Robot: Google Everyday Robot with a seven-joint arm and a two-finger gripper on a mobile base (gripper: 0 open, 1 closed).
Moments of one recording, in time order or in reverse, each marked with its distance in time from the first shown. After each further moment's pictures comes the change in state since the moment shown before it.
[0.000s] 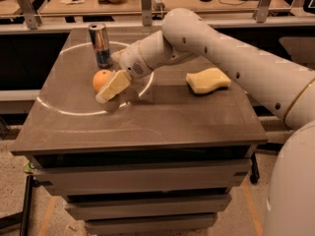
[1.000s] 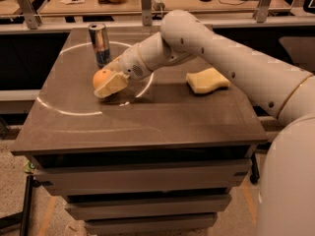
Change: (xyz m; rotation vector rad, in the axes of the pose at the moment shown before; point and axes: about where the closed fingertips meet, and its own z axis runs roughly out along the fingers) arm 0.007 0.003 0.007 -0.050 0.008 0.006
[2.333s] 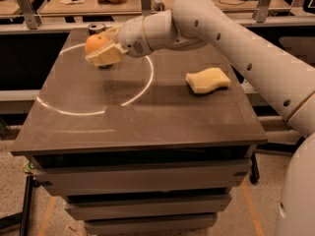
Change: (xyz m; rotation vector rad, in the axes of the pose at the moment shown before) arm -0.084 -0.009 -0.045 0.083 -0.231 -0.116
